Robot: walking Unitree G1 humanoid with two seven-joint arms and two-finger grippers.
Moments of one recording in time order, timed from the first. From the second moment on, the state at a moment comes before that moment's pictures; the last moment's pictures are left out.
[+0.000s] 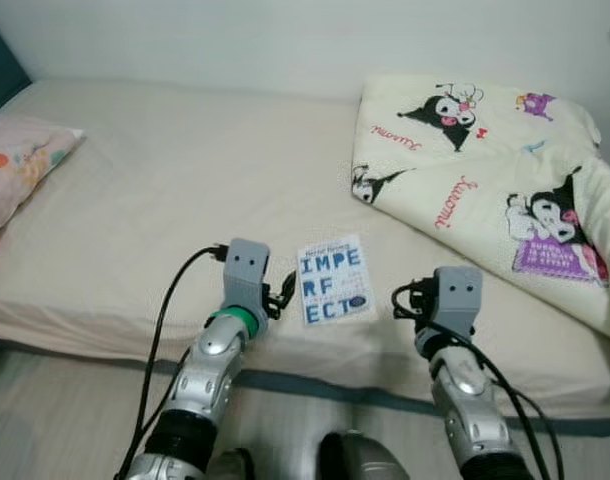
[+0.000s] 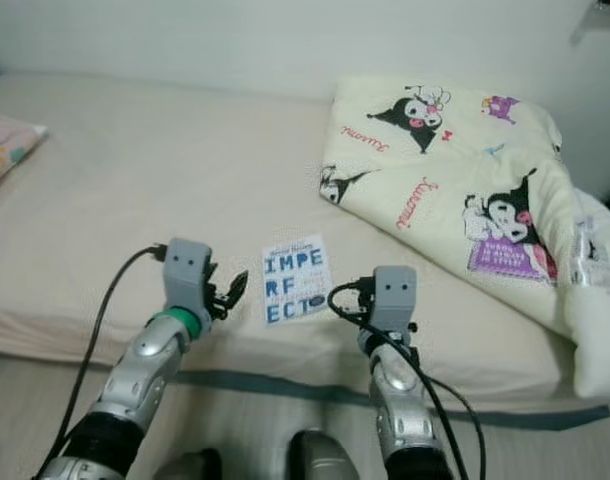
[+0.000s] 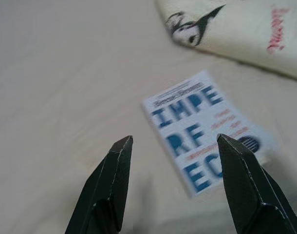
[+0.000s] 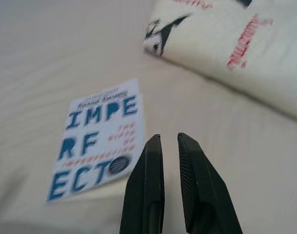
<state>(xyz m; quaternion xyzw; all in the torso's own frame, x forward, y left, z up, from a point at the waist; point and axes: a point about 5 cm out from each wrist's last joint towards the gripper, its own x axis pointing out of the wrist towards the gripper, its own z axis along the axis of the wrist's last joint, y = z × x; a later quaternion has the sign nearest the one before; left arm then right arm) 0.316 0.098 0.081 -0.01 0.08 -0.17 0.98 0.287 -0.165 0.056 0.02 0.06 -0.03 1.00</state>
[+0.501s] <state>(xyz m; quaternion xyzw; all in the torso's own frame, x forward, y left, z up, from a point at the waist) 0.317 0.127 0.079 -0.01 0.08 -0.11 0.99 0.296 -0.182 0.056 -0.04 0.08 -0.09 0.99</state>
